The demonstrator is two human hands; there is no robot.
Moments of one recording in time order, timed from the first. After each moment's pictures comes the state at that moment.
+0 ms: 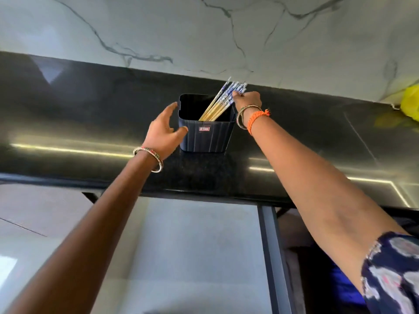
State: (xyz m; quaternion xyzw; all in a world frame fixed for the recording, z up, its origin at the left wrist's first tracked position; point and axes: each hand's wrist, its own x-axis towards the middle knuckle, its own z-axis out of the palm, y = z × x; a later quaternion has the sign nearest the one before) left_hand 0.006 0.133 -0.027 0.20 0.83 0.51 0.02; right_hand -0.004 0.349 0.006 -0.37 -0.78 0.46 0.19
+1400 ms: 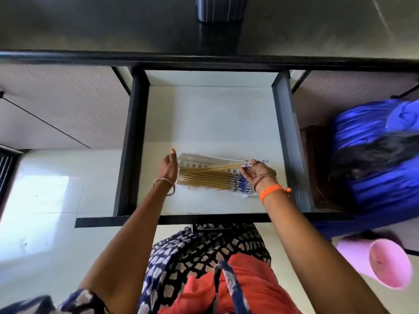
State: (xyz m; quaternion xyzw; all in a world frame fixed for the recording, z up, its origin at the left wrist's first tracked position) left_hand 0.281 -0.073 -0.239 -0.09 0.81 0.51 0.26; right_hand 0.395 0.128 -0.197 -0.64 -0.26 0.72 0.09
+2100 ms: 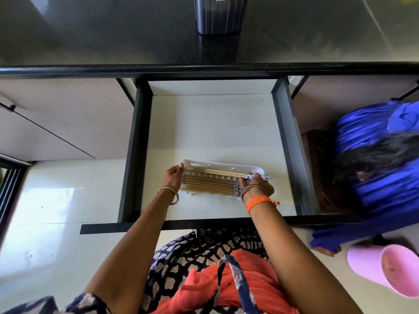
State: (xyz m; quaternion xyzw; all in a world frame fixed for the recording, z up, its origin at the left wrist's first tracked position) left_hand 0.287 -0.079 -0.253 -0.07 0.81 0.51 0.29; right_hand 0.399 0.090 -0.208 -0.69 -0.18 0.66 0.23
